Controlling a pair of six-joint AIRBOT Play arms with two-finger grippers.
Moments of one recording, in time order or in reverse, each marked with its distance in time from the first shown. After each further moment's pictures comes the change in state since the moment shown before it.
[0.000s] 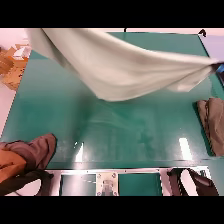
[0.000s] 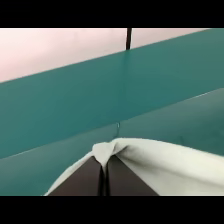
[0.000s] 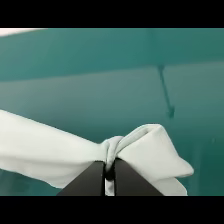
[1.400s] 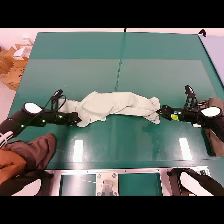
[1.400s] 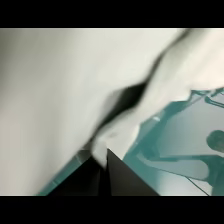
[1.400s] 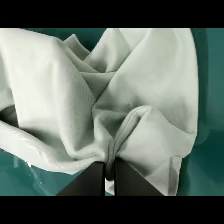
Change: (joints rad) left arm 0.005 0.096 -1.363 -0.584 0.212 0.225; right arm 0.238 -0.396 -0.492 0.050 -0.354 -0.098
